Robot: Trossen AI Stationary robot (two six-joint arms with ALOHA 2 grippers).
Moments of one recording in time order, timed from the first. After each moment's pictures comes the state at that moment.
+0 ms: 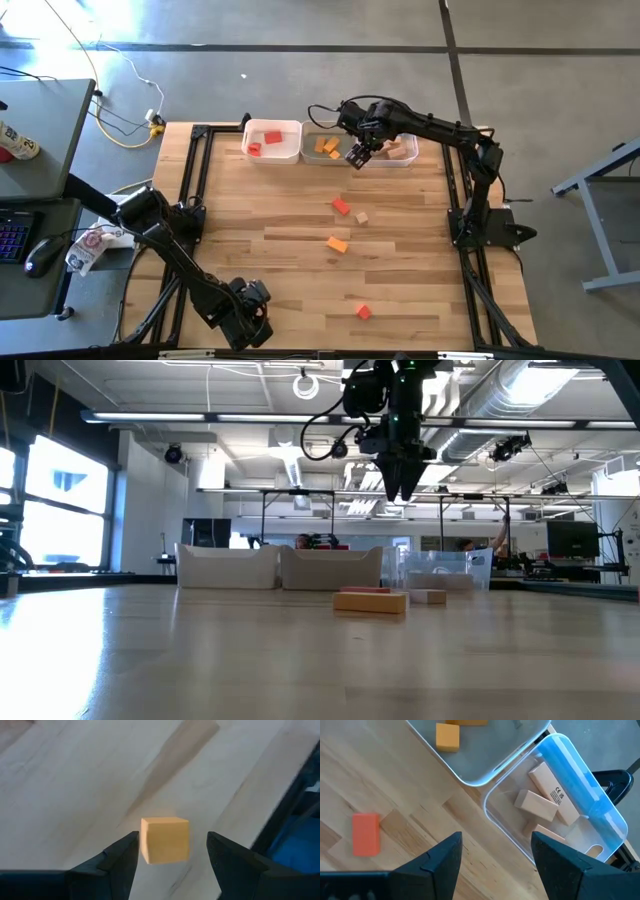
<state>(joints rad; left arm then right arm) -0.76 1.82 1.12 -0.57 -0.27 -1.52 -0.43 1.88 1.78 -1.29 0.23 0.26</state>
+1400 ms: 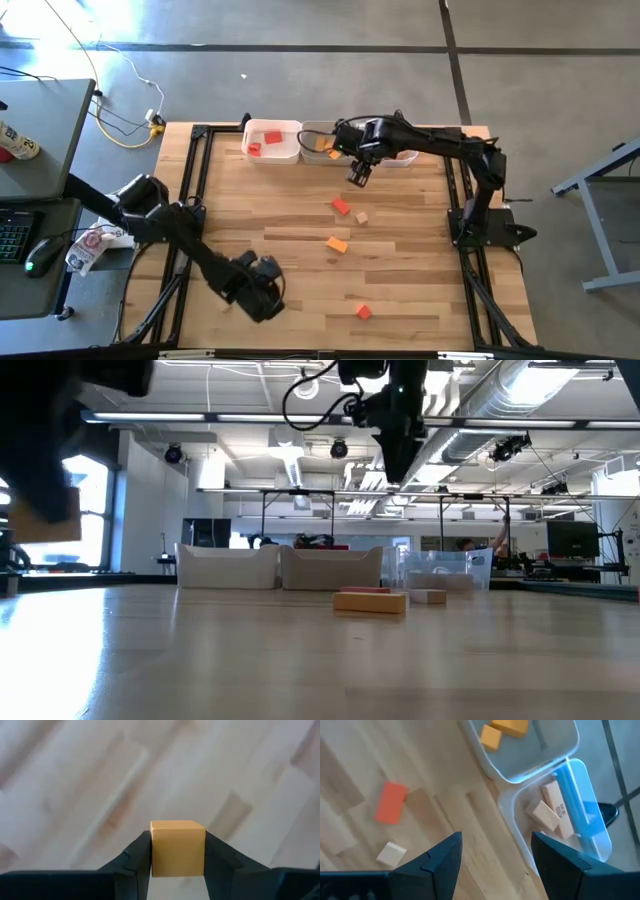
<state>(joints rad) -0.59 1.73 1.12 -0.71 -0.36 -1.28 -0.26 1.83 1.79 -1.32 0.31 0.15</state>
